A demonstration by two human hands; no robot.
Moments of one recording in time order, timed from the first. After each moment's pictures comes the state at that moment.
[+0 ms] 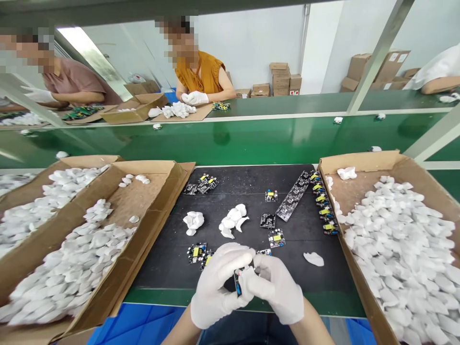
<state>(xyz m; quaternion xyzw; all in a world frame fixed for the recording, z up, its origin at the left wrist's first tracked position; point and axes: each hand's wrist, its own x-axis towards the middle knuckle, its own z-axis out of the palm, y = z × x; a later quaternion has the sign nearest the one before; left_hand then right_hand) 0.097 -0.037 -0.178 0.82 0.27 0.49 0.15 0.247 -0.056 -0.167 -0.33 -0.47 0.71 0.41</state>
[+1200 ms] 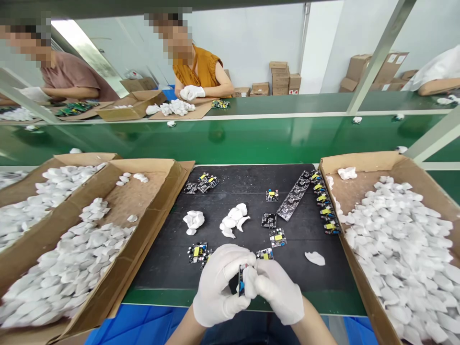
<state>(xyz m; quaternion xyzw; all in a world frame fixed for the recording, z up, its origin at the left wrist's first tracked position) 0.097 -0.038 -0.179 0.81 0.28 0.48 0.18 0.248 -0.056 -0.181 -0.32 -0.56 0.67 0.37</state>
